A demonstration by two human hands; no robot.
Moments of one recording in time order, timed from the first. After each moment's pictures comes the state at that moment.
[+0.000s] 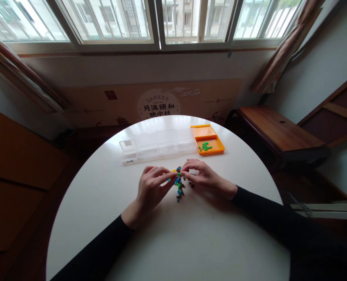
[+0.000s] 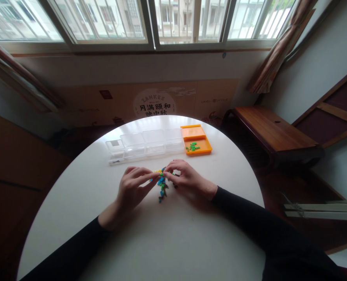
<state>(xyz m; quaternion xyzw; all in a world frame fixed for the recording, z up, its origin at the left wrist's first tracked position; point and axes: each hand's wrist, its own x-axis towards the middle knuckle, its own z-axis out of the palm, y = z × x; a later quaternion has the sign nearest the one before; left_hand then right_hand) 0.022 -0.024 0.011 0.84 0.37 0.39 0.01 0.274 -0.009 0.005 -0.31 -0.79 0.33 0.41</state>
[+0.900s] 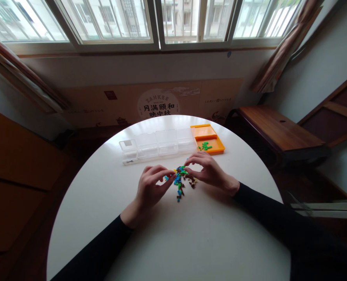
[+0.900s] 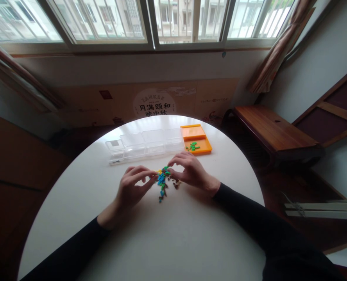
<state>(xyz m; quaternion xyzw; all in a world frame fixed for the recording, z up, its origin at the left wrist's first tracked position) 0.022 -0.020 0.008 0.83 0.34 0.44 0.05 0.291 0.001 0.006 -0.35 -0.83 0.14 0.42</state>
